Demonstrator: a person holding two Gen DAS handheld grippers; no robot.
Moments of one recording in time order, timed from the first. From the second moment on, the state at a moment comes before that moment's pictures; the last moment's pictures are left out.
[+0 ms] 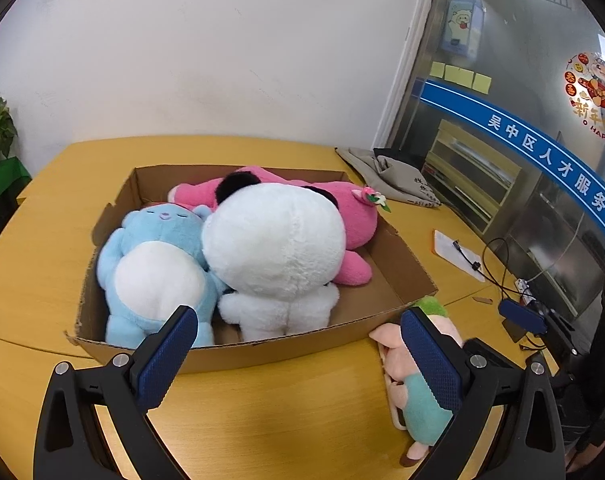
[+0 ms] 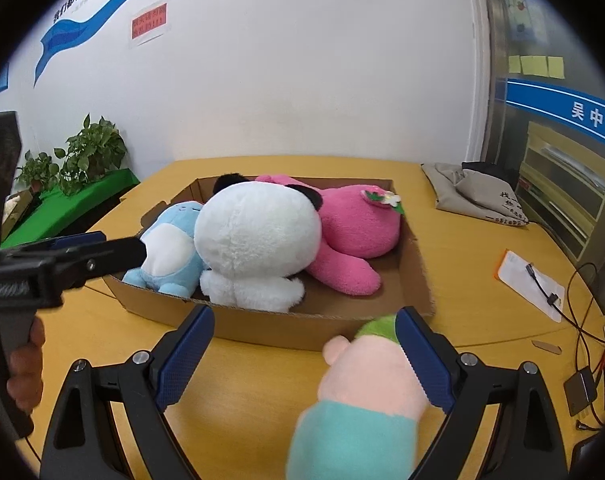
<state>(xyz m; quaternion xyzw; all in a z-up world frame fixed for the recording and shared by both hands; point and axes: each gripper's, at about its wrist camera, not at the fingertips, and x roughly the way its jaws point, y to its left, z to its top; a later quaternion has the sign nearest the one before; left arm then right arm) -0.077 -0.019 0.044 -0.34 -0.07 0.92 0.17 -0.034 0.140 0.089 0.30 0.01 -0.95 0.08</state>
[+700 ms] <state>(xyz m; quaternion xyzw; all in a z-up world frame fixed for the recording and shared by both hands) -0.115 0.120 -0.015 -0.44 -0.03 0.84 0.31 -0.012 0.177 -0.014 0.43 -0.06 -0.89 0.14</state>
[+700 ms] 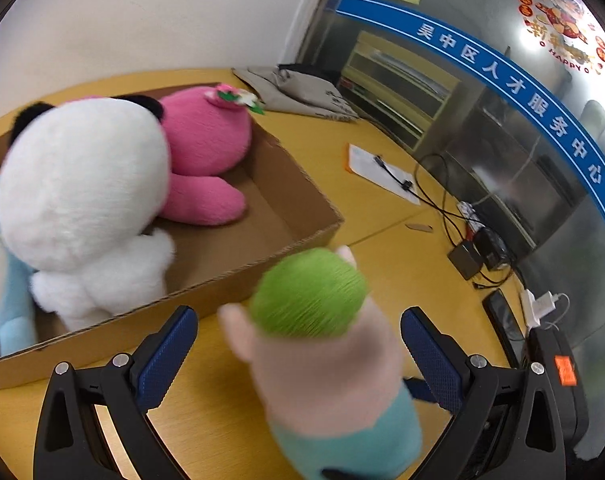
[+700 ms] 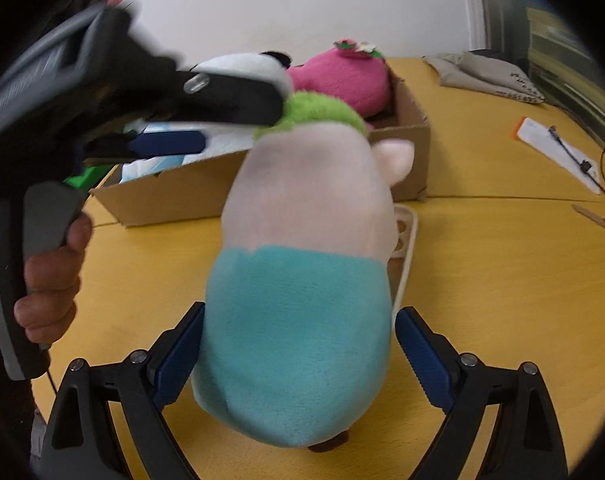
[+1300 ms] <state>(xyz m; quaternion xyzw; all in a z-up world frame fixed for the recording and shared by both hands) -0.108 0.122 0.026 -0.43 -0.01 0.84 0.34 0.004 0.176 0.011 0.39 -0.05 -0.90 0.18</state>
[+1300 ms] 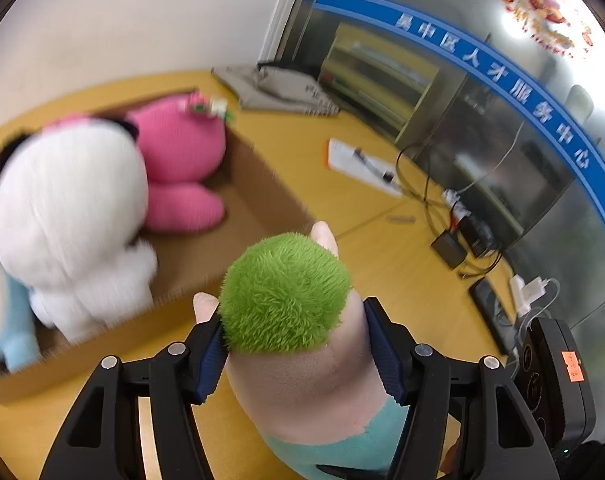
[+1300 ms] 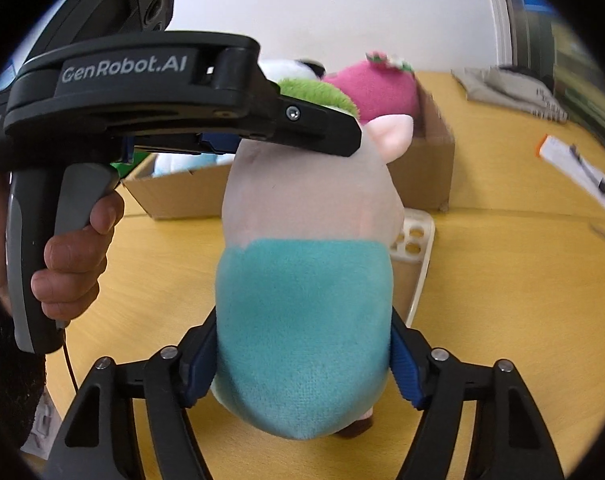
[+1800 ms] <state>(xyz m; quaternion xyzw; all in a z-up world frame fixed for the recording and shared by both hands) -0.275 0.139 0.090 -0.38 0.03 0.88 0.30 -0.152 0.194 0.079 0.28 -0.05 -0.94 0.20</state>
